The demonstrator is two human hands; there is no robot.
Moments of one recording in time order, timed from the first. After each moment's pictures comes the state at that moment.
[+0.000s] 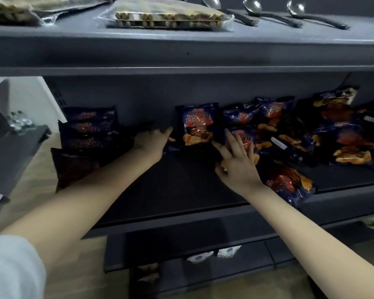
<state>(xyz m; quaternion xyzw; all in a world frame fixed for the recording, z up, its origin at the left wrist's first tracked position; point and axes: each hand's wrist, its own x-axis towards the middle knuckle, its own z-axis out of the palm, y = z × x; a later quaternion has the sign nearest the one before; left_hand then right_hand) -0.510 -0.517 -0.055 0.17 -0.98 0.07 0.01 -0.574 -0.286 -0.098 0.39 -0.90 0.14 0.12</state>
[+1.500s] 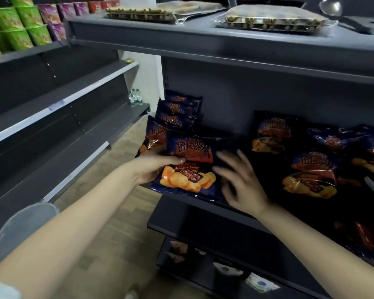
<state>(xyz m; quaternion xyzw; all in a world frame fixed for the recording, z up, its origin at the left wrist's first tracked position) -0.328 -0.505 -0.053 0.31 -0.60 -0.72 0.14 -0.524 -0.353 -0.113 0.74 -0.54 0.36 0.16</state>
